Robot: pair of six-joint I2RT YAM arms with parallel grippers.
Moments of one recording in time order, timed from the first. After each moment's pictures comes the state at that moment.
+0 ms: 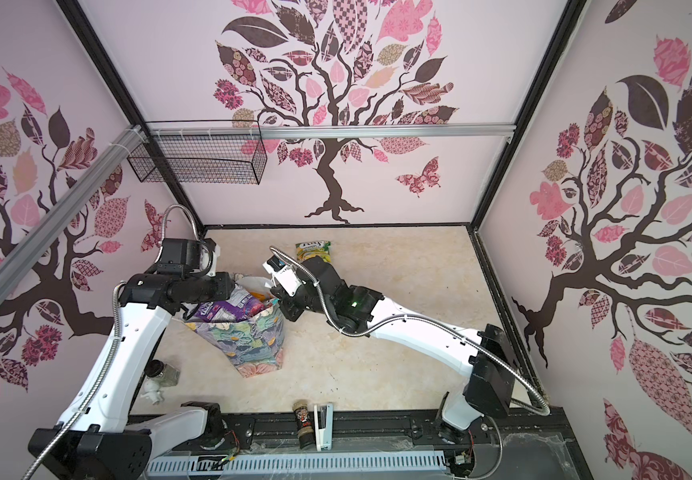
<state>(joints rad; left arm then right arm) -0.08 1.18 1.31 -1.07 0.00 -0.13 1.02 1.56 1.40 -0.19 -0.06 0.07</state>
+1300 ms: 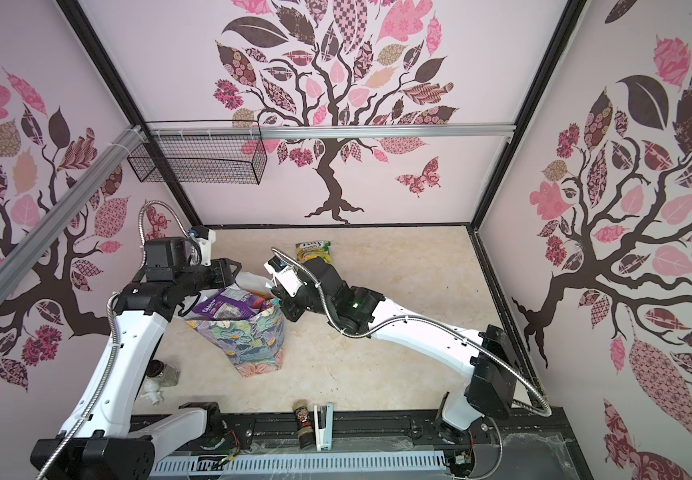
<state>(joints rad) 0.00 1.13 1.23 -0.77 0.28 -0.13 1.02 1.55 1.38 -0.18 -0.06 0.07</state>
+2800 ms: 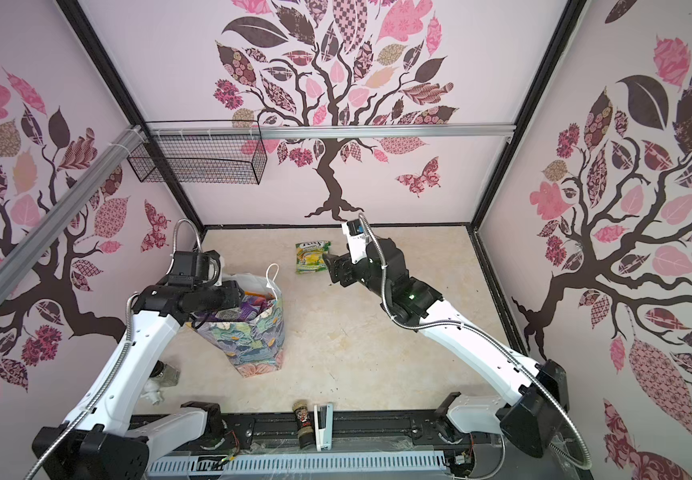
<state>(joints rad) -0.11 1.12 1.16 -0.97 0.04 -0.24 0.69 1.30 1.18 -0.12 0.00 0.22</state>
